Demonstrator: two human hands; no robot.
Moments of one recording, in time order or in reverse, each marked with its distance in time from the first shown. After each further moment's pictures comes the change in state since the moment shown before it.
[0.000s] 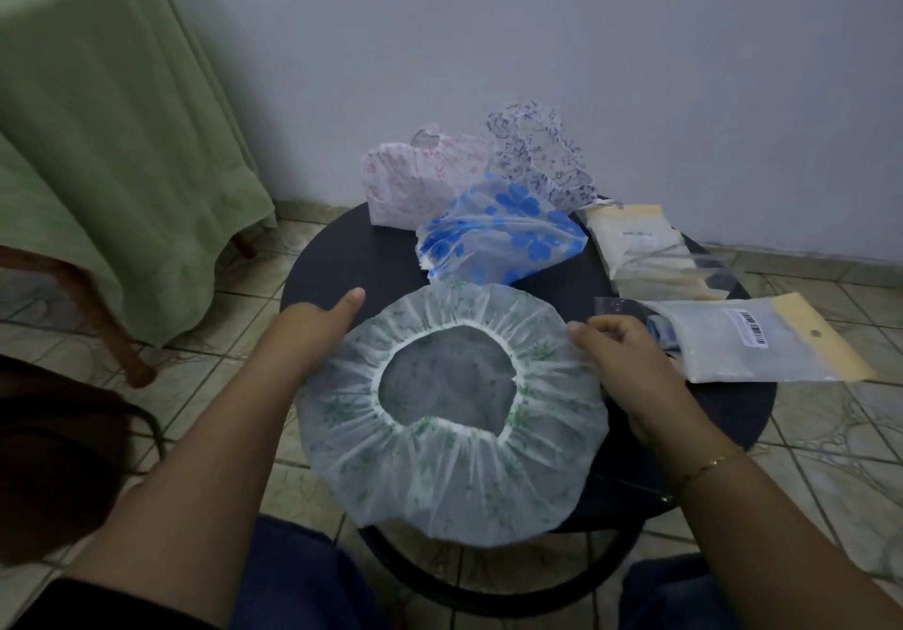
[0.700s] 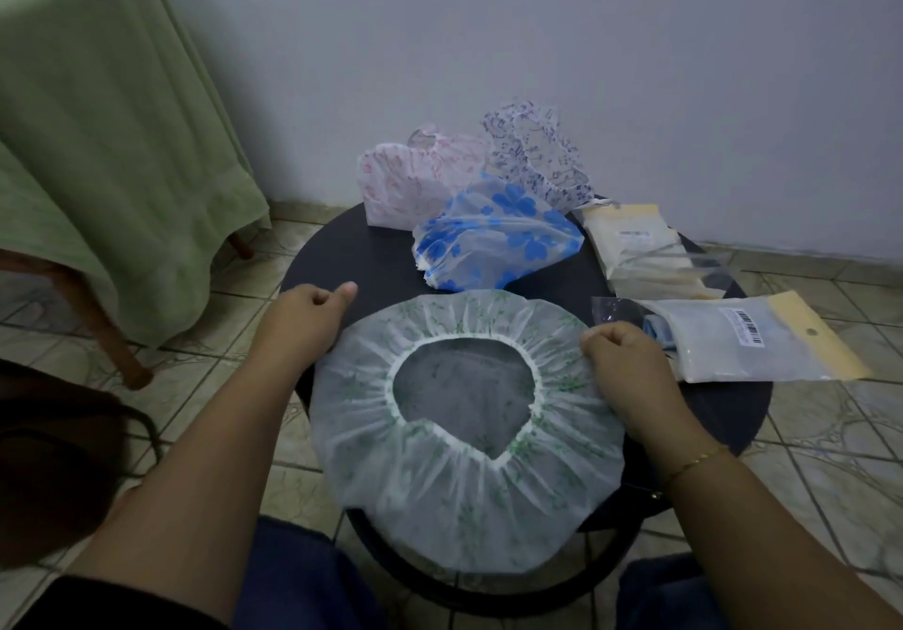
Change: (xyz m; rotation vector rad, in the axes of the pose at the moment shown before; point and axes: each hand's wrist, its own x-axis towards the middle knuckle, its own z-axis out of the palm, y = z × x) left_hand -0.006 0.008 -0.002 -0.189 0.169 0.108; right_hand 0.006 0.007 0.001 -0.050 0.123 -0.059
